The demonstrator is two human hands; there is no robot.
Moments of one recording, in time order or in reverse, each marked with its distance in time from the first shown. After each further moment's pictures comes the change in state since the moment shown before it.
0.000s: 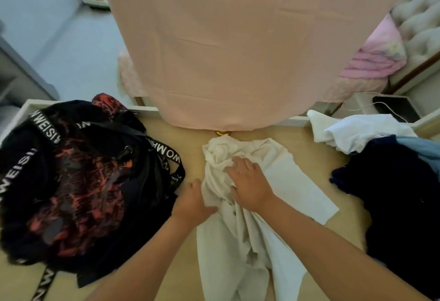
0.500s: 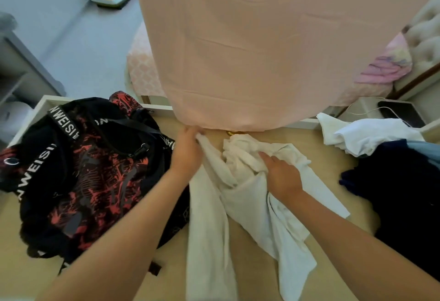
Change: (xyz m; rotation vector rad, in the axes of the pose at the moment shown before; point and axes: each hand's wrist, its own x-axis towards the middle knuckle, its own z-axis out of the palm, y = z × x) left_hand 0.037 0.005 -0.122 -0.408 0.509 0.131; right_hand -0.001 0.035 0.004 0.046 0.122 0.255
